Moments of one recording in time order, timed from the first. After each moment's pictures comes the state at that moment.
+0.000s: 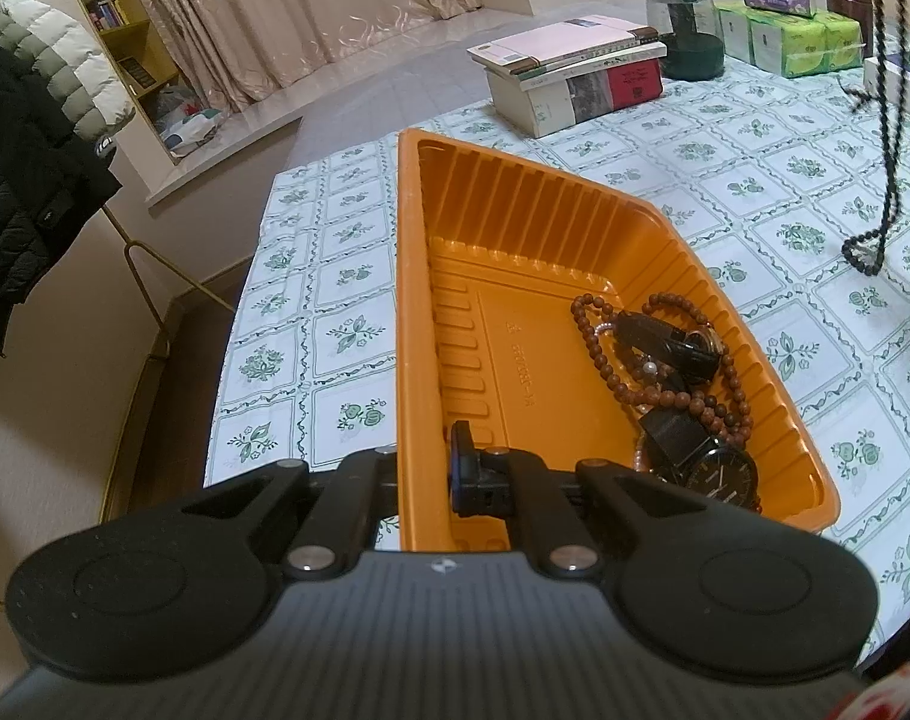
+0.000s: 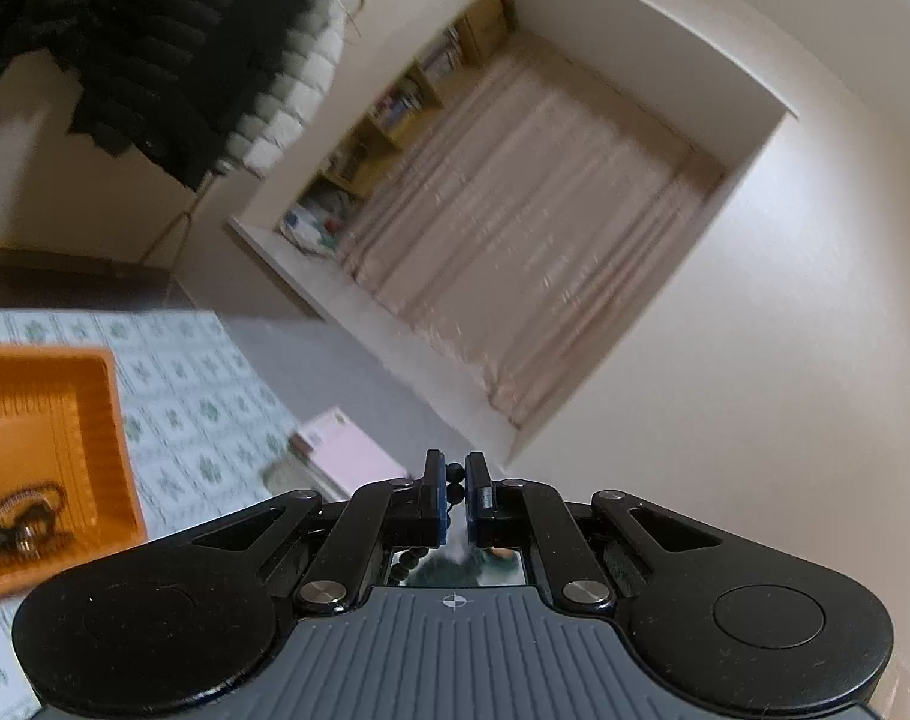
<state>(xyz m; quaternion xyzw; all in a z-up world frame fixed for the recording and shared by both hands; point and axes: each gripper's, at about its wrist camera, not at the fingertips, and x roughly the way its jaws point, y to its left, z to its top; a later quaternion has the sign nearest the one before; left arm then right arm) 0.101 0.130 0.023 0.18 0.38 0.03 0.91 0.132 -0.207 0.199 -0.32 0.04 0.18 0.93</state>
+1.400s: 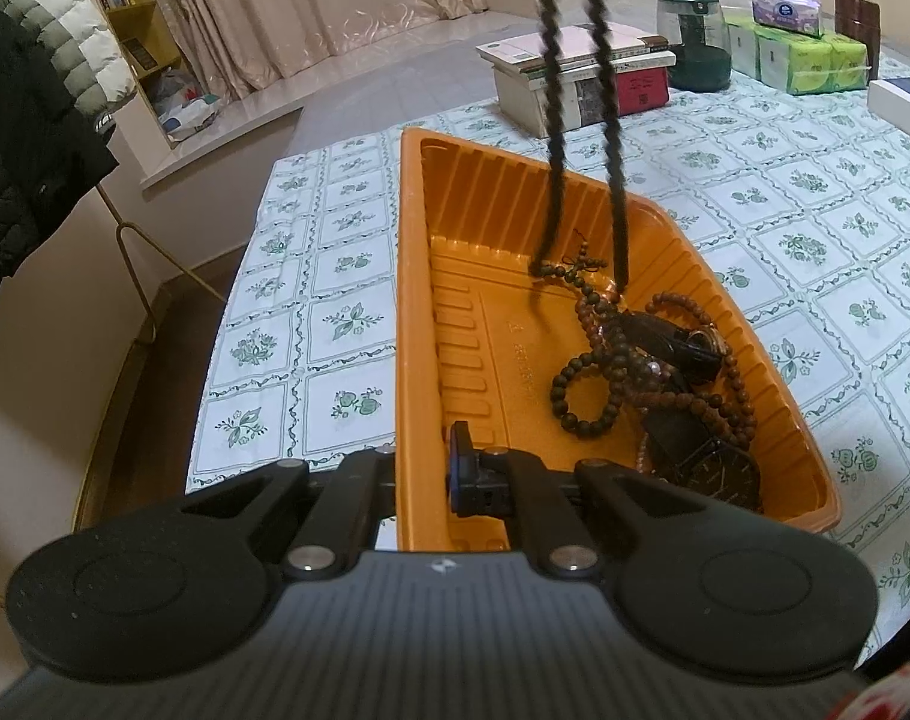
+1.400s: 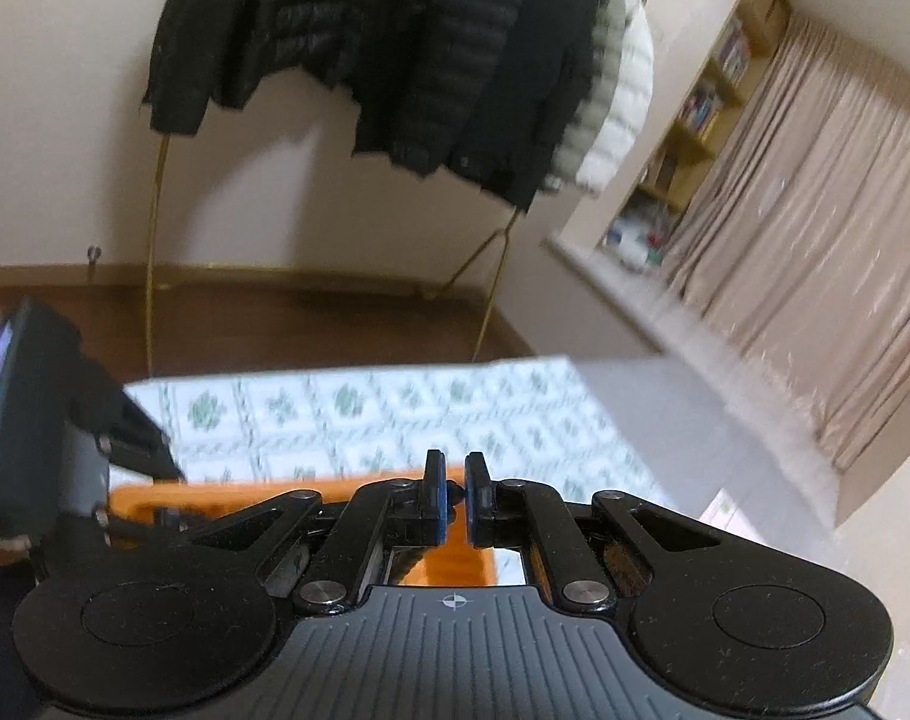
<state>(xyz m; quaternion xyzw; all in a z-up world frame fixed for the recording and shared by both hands) 0.101 0.143 0.016 0.15 0.38 0.02 0.91 0.167 0.019 0.143 -0.31 0.15 0.46 0.82</state>
